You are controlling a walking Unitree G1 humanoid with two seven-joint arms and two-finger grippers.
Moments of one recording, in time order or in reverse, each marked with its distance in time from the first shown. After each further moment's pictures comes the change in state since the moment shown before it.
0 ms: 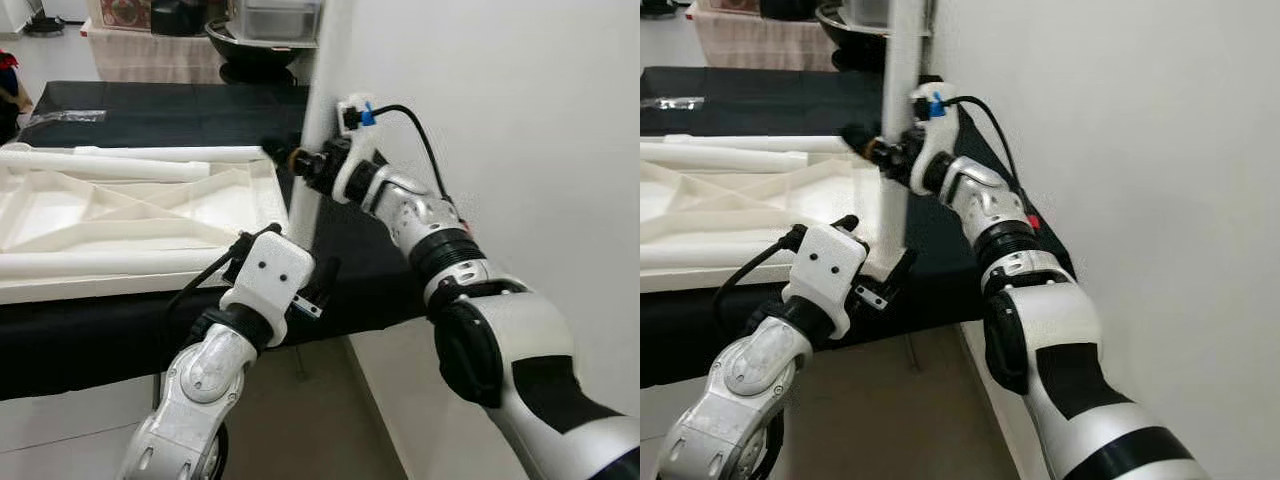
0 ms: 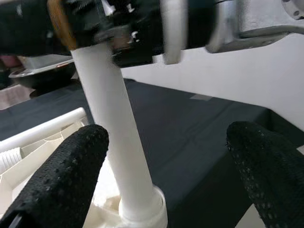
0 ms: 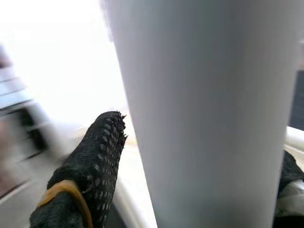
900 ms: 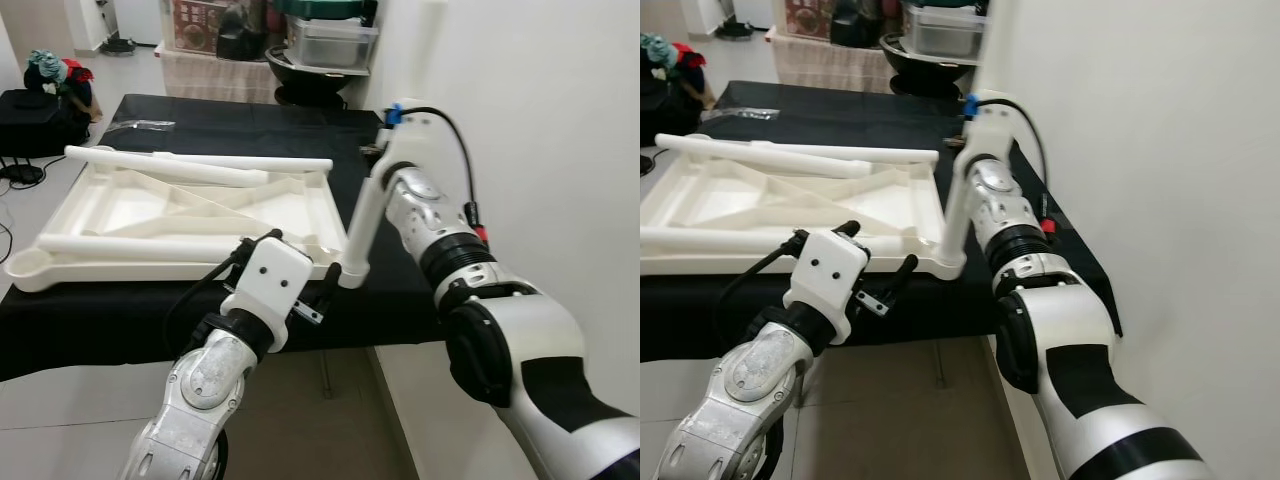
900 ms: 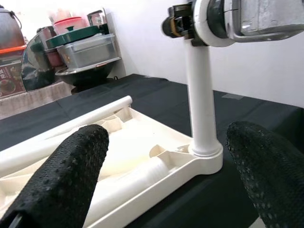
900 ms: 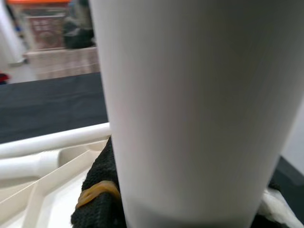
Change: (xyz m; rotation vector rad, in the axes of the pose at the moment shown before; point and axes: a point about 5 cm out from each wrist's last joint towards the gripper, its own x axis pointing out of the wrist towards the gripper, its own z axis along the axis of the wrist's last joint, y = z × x) left arm -0.001 -0.001 -0.002 -0.003 0.007 -0.001; right arm -0.062 -0.058 0.001 -0.092 0.006 -1.386
